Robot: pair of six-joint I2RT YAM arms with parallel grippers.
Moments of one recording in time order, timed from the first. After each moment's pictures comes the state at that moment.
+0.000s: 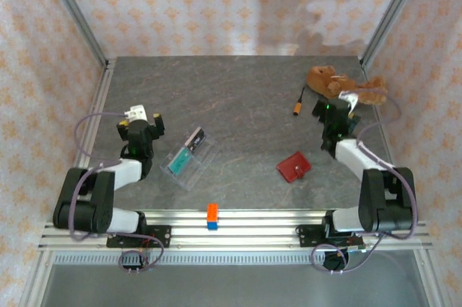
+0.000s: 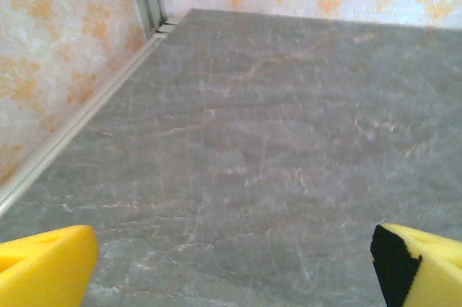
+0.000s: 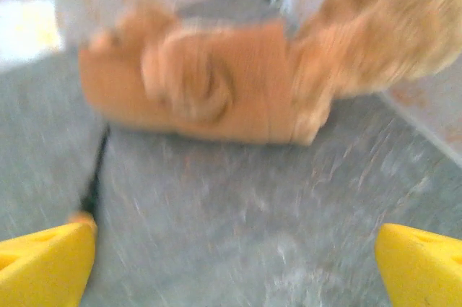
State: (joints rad) left arm -0.03 1.31 0.43 0.52 -0.42 -0.12; right arm 0.03 1.34 0.77 0.08 0.41 0.36
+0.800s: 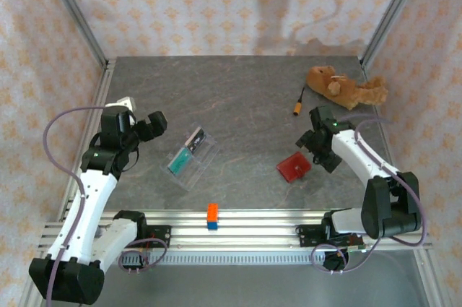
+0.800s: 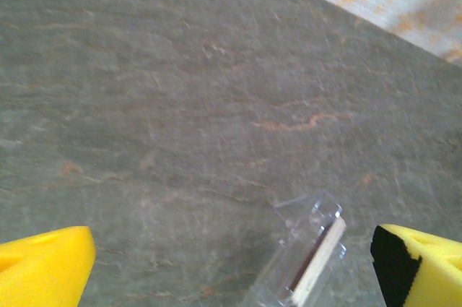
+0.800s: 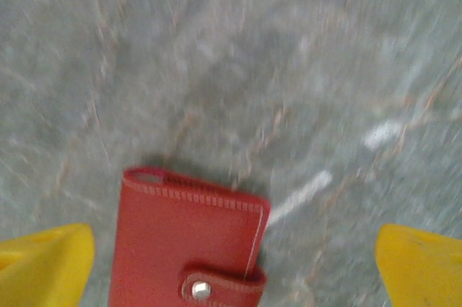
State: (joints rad) left arm -0.04 0.88 0.85 -0.61 0.04 -0.47; right arm 0.19 1.33 0.84 -0.89 0.05 0.98
